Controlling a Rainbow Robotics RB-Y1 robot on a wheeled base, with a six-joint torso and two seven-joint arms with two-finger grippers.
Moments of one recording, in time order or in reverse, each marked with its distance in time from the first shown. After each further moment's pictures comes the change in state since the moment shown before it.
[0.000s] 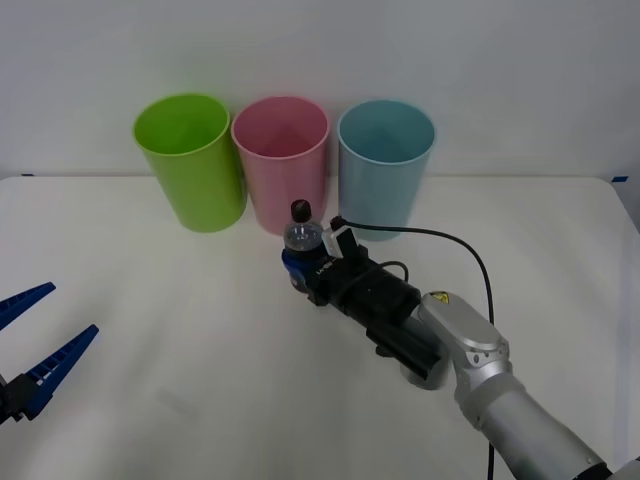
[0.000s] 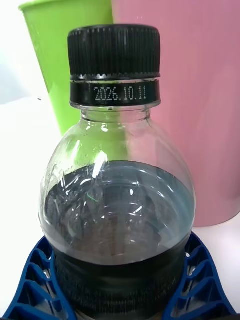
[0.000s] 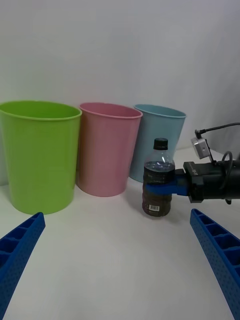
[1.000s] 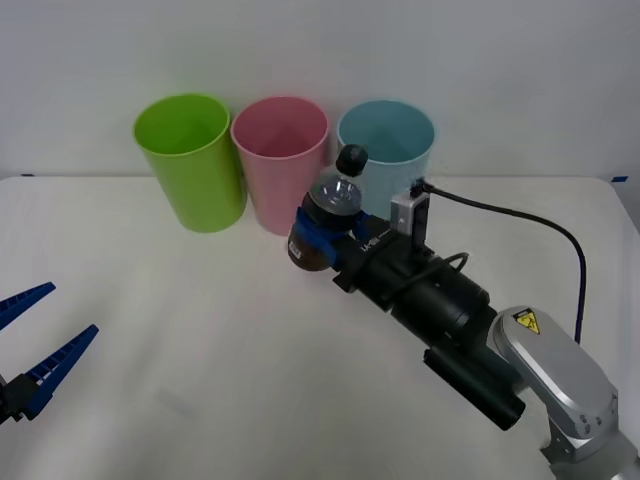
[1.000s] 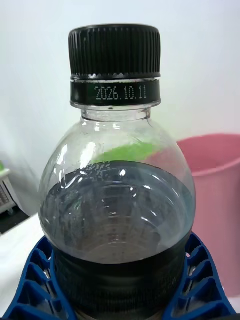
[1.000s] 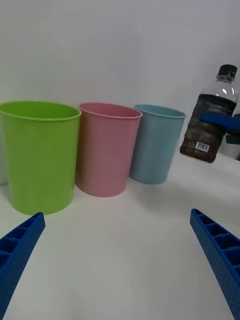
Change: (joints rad) right arm 0.295 -0.233 0.017 -0.763 0.076 0.038 -0.496; left arm 0.000 0.000 0.000 0.000 0.000 0.000 0.000
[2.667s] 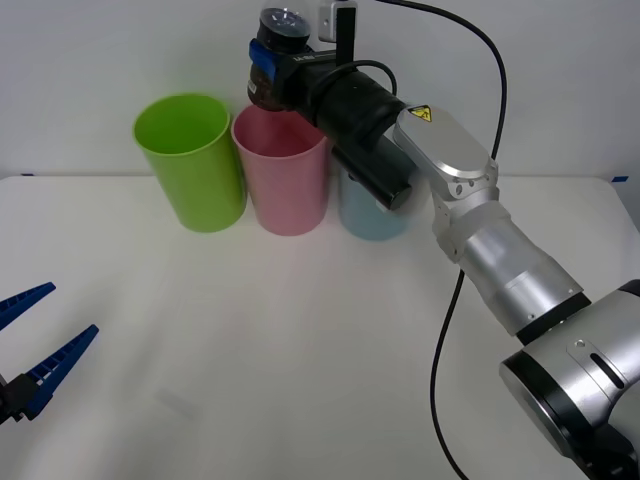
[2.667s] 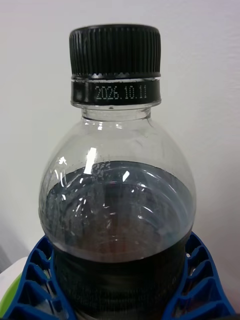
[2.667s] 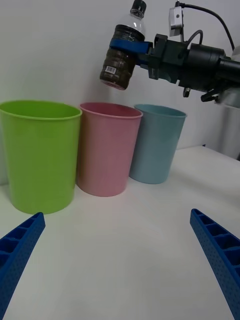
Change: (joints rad) right arm -0.810 0.210 -0.092 0.798 -0.018 0.128 -0.034; left arm 0.000 0.000 0.000 0.000 0.000 0.000 0.000
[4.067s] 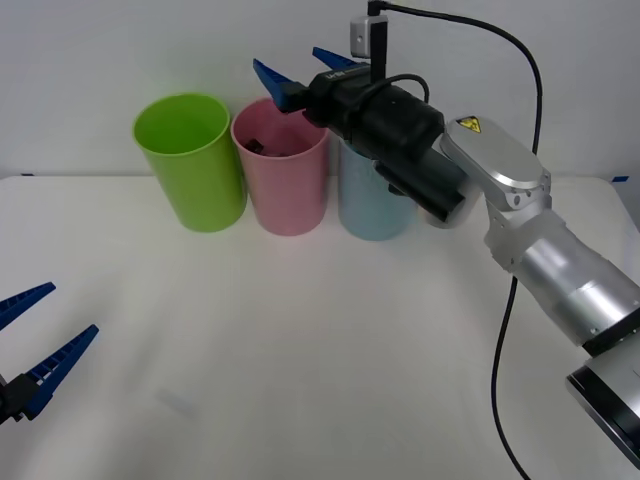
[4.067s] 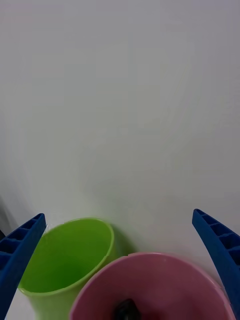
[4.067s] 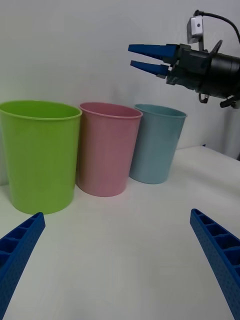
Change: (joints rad) right arm 0.111 -0.212 0.135 -0.197 -0.196 -0.059 0.031; left arm 0.000 0.000 0.000 0.000 0.000 0.000 0.000
